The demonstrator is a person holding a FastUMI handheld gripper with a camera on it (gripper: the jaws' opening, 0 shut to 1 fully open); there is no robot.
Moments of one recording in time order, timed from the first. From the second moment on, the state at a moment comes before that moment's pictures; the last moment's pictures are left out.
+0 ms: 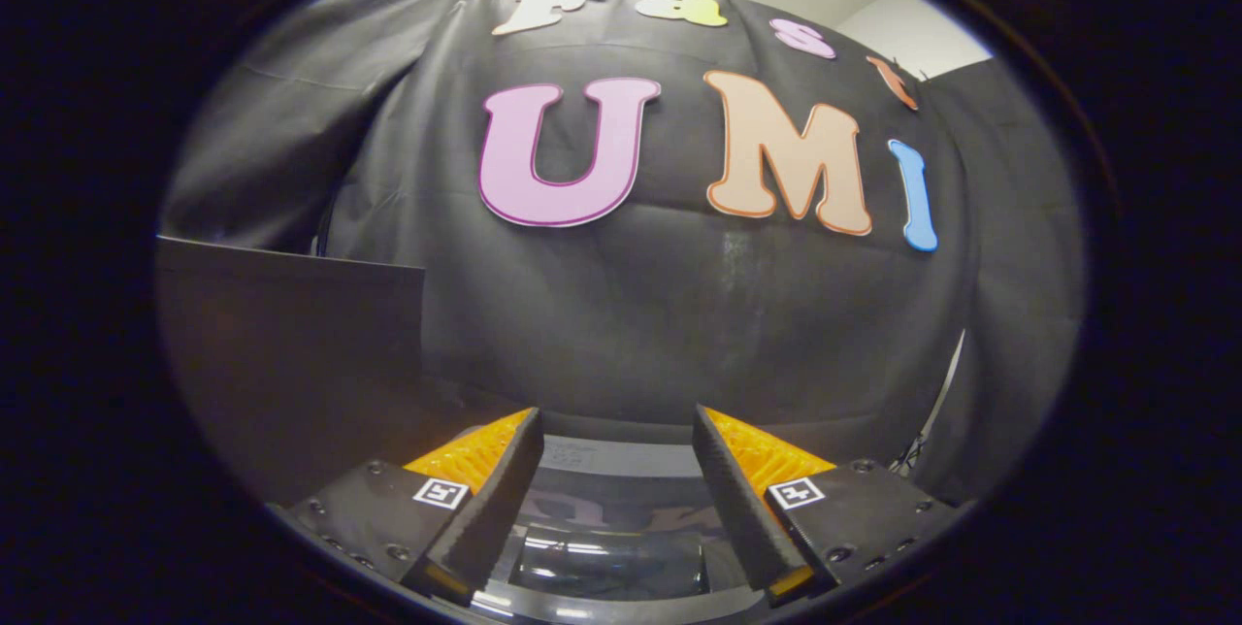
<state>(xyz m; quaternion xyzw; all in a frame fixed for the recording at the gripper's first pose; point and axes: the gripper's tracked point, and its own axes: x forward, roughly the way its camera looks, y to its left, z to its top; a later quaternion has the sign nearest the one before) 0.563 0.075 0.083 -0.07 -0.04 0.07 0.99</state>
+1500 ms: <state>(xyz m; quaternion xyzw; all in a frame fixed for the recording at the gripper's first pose) 0.375 0.066 0.012 0.02 0.06 0.06 1.00</state>
